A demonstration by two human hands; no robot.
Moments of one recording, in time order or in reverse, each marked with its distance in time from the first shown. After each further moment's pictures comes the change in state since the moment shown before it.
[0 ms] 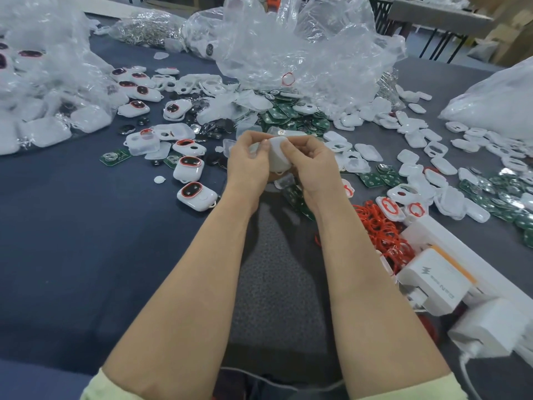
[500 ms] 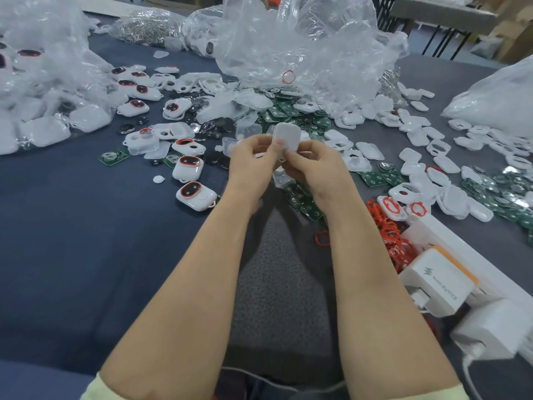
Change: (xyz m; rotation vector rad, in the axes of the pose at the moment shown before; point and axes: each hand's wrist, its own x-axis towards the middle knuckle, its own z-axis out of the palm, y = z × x) left_hand 0.005 -0.005 0.000 -0.013 -0.069 0.039; right_hand 0.000 -0.005 -0.013 -0.017 -0.084 0.095
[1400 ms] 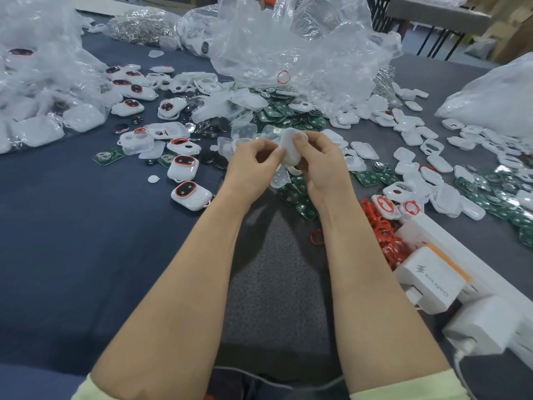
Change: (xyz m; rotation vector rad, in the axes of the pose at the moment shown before) left_hand -0.002 0.000 -0.005 0.333 -0.137 0.125; right_hand 0.004 0.000 -0.001 0.169 0.119 -0.053
